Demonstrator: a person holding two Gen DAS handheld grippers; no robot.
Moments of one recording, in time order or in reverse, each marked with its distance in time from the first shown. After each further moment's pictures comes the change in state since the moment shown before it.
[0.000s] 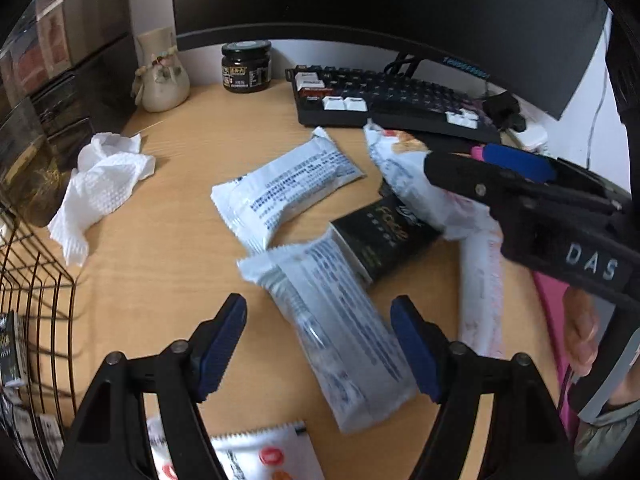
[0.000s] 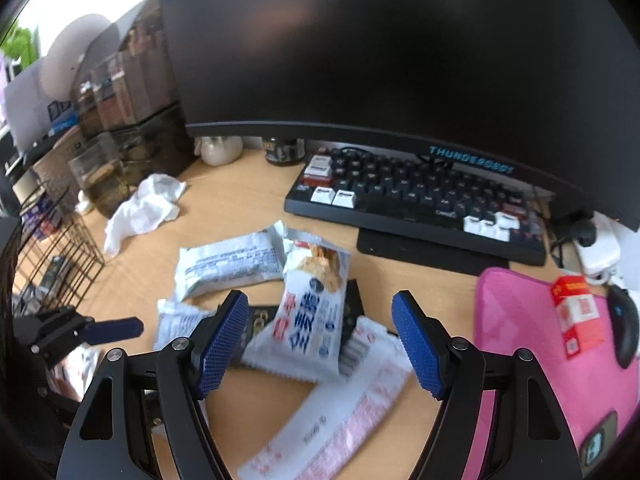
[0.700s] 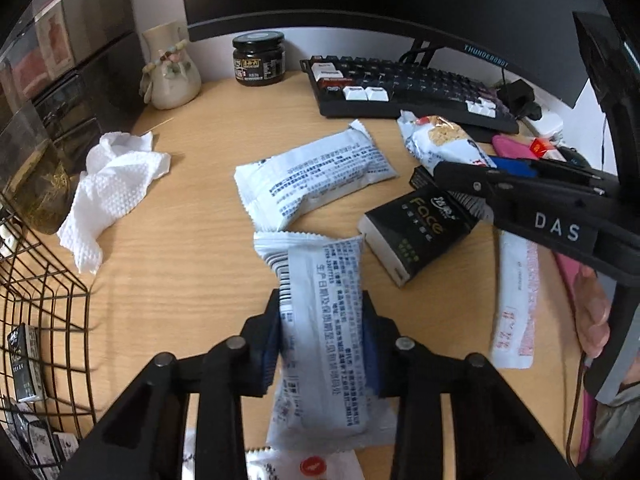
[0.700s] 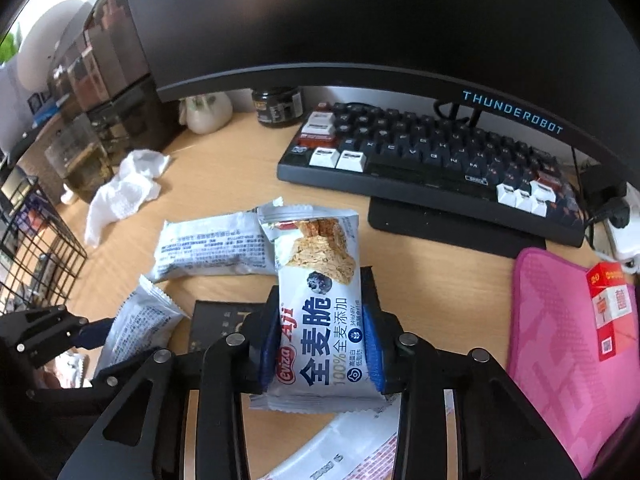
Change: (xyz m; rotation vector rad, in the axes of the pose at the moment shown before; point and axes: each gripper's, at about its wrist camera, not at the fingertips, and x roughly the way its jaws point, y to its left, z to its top) left arm 0.002 0.014 -0.001 0.028 0.018 0.039; right arm 0.038 -0.008 0.004 0.014 0.116 0.024
